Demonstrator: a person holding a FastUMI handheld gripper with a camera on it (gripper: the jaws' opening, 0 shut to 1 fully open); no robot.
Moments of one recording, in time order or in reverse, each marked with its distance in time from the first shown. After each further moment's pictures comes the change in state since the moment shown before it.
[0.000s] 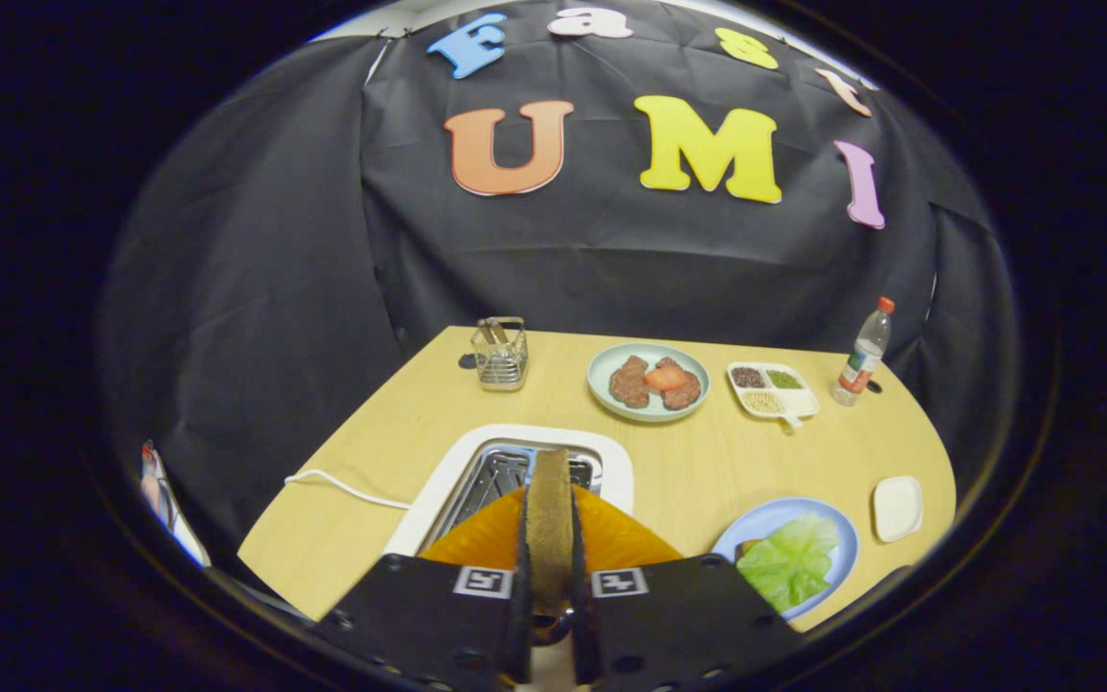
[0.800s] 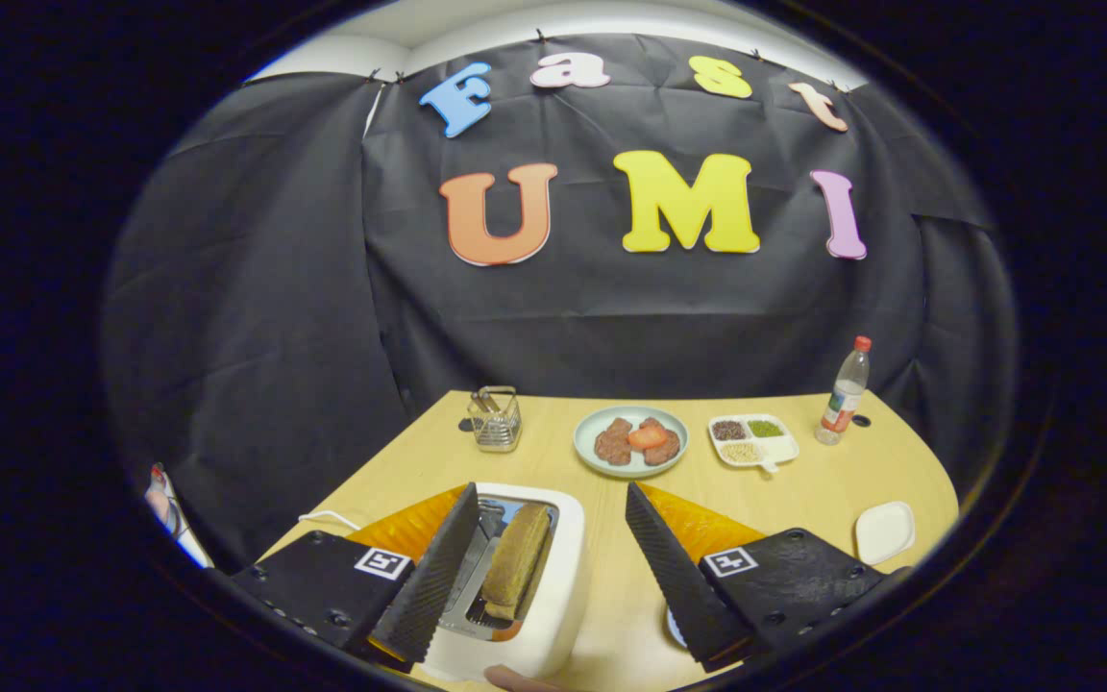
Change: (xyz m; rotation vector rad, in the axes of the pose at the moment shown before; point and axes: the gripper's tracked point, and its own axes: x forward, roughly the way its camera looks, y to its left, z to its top) arm -0.020 -0.018 0.030 0.049 -0.143 0.035
